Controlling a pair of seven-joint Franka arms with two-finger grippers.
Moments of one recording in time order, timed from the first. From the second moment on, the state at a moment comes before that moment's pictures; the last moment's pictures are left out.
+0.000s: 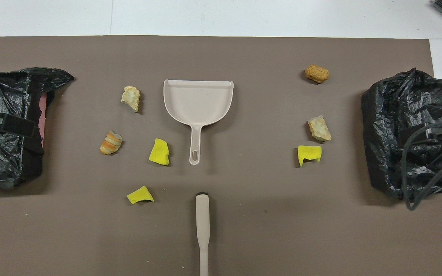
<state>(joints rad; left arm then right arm) -0.13 0.00 0.04 -1.50 -0.04 1.48 0.14 -0.02 -0.04 0.04 -1.55 -0.02 1.45 0.04</state>
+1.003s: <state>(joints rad) -0.14 -0.18 -0.26 -1.82 -0.04 1.60 -0.17 -0.01 0.02 0.11 -1.55 0.00 1.52 -0.04</state>
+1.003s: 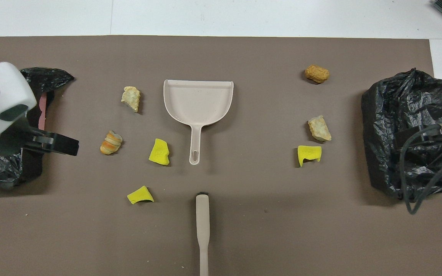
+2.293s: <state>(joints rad) -0.20 -0.27 -0.88 -2.46 -0.40 2.12 -0.57 0.45 0.49 0.12 -1.52 0.06 2.17 0.54</state>
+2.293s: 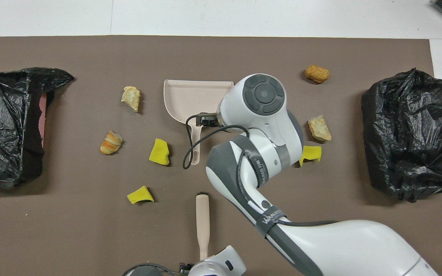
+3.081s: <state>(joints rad) -0.20 -0.27 -0.87 -2.48 -0.41 2.12 -0.55 0.57 0.60 0.12 -1.44 -0.07 2.18 0.68</state>
